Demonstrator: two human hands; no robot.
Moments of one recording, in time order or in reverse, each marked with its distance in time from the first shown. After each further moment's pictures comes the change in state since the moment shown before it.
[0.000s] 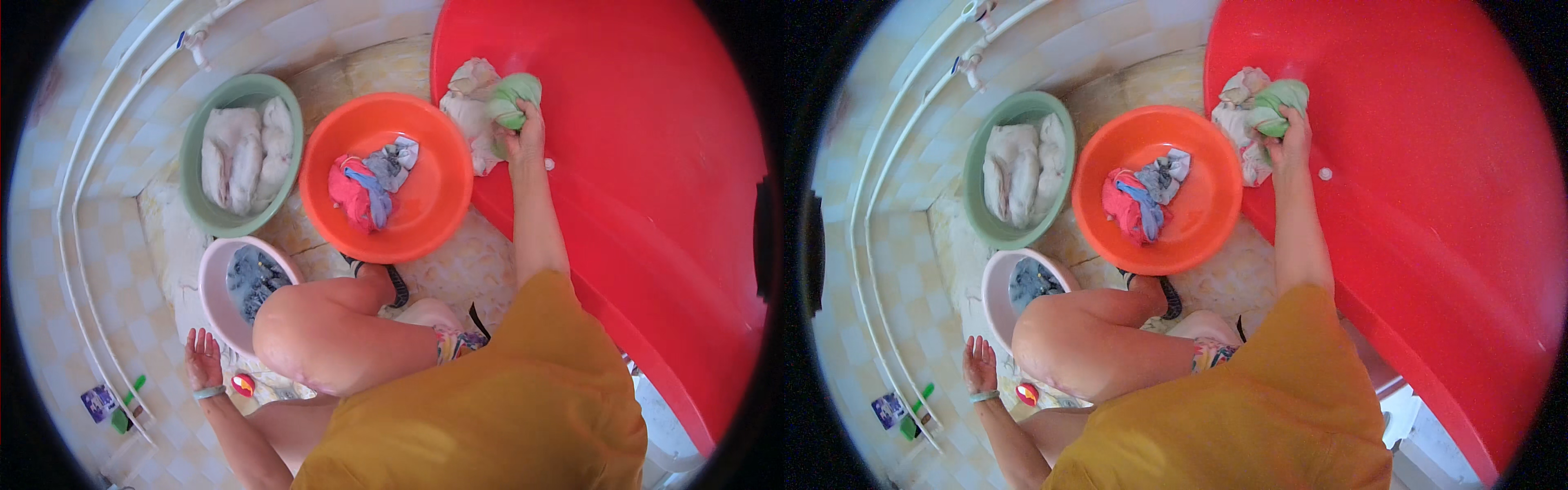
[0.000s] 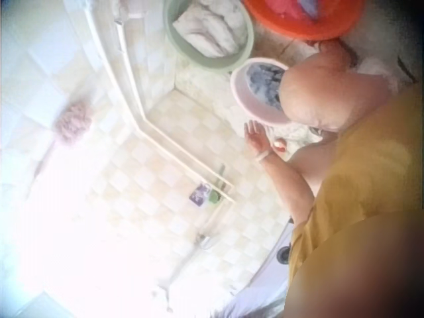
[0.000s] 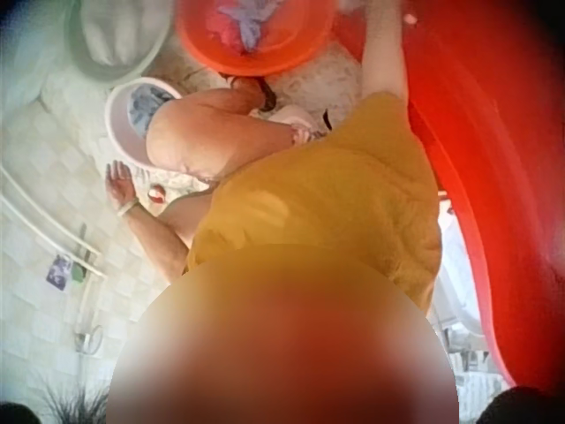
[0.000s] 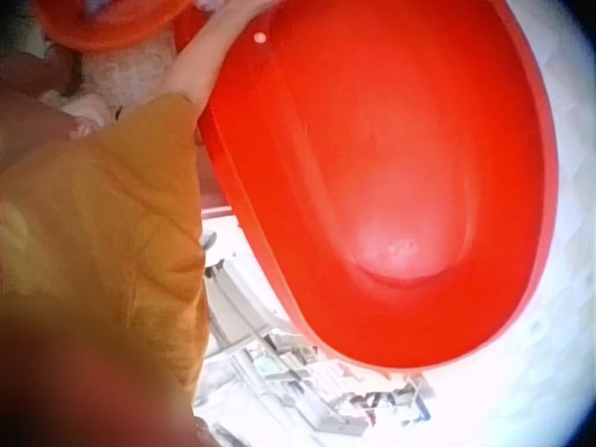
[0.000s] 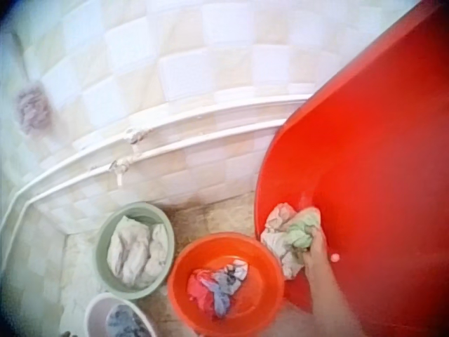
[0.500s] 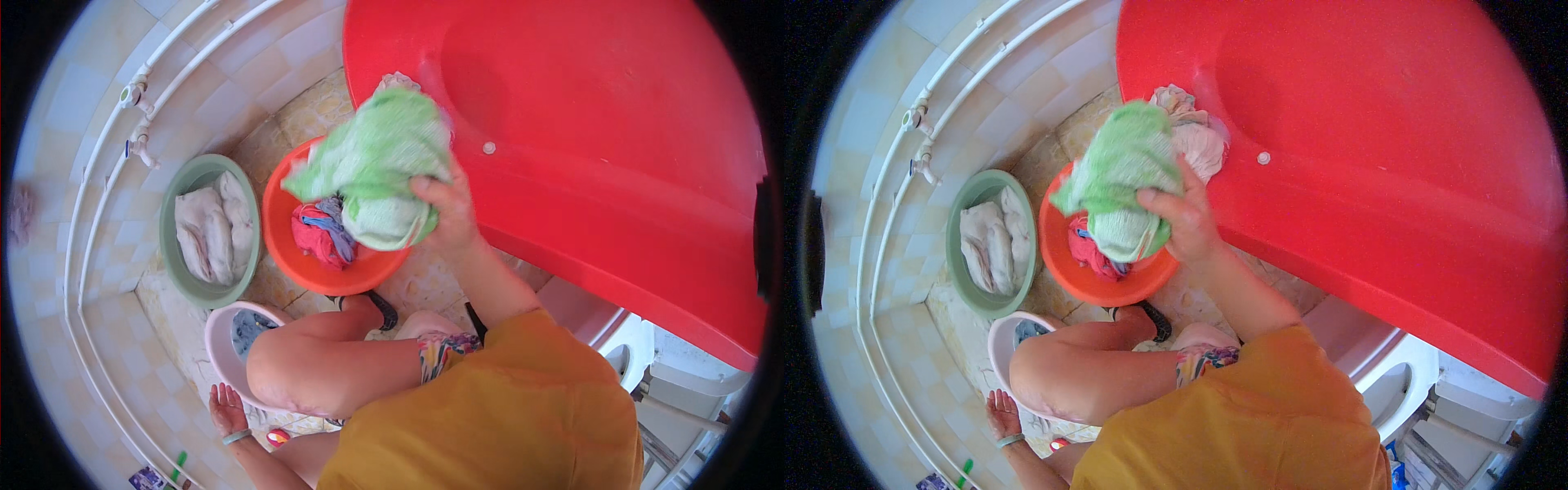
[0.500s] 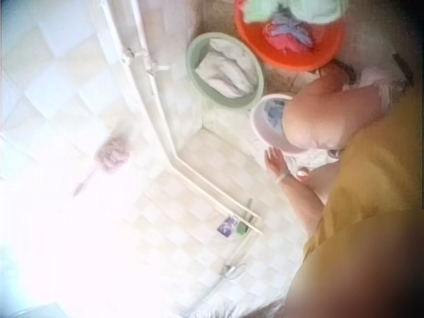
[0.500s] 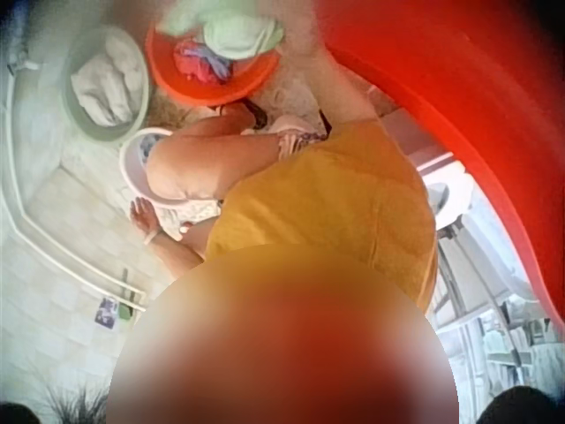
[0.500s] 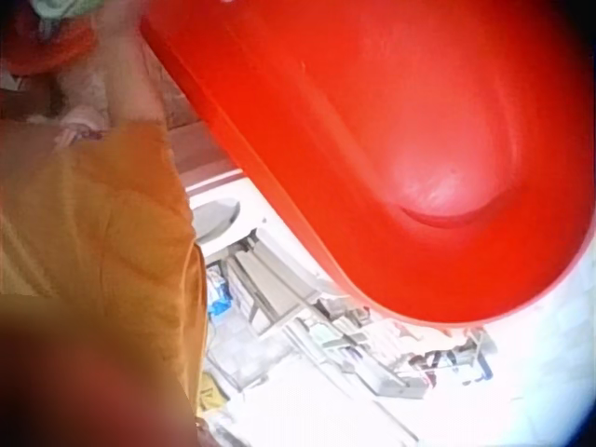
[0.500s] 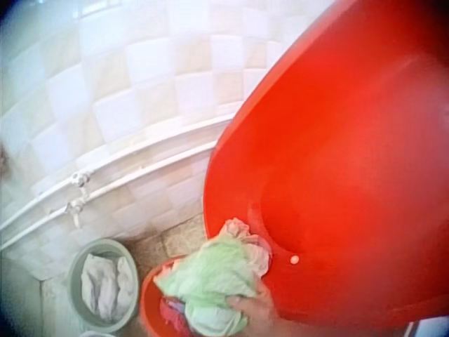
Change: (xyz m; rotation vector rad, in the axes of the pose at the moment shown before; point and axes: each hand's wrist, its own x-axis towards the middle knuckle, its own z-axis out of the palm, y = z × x) left_hand 0.019 -0.011 0.009 -0.007 0.021 -0.062; right_hand -0.185 -0.032 0.044 0.181 -0.540 -0.140
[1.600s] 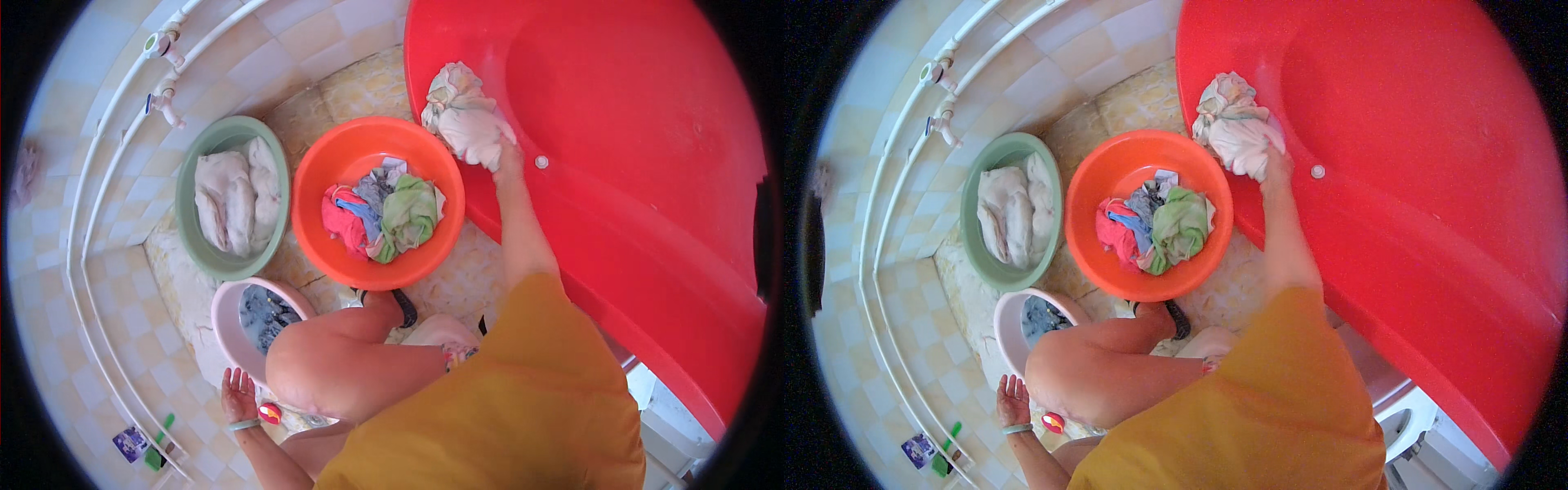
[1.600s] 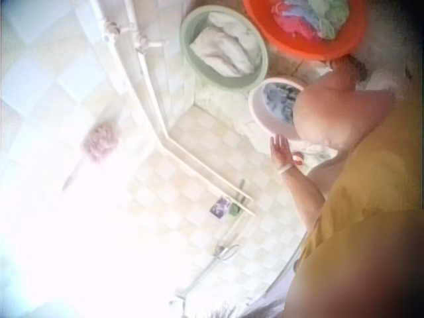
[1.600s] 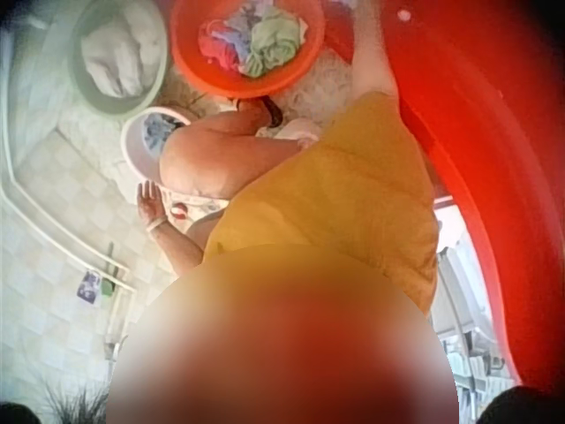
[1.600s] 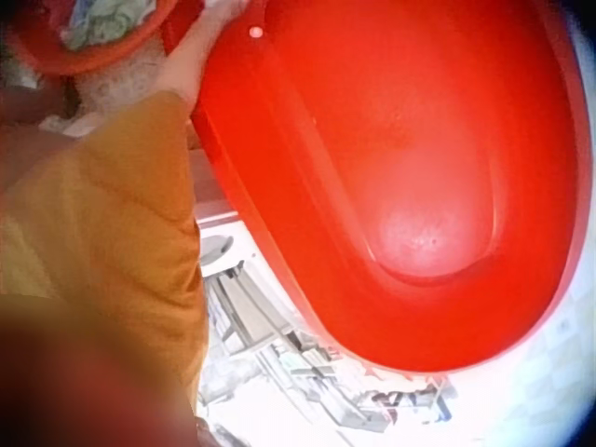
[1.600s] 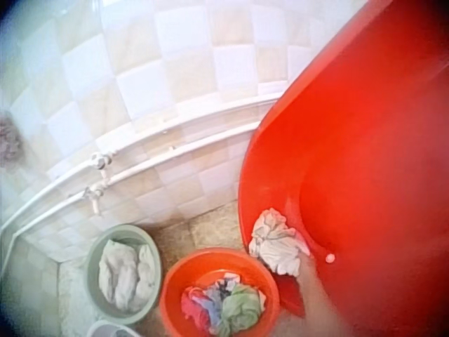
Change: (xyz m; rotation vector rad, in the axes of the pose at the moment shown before) left_hand -0.024 -0.015 0.005 0.105 0.075 -0.012; right_hand 0.119 0.097 -0.281 -0.582 0.766 0.199
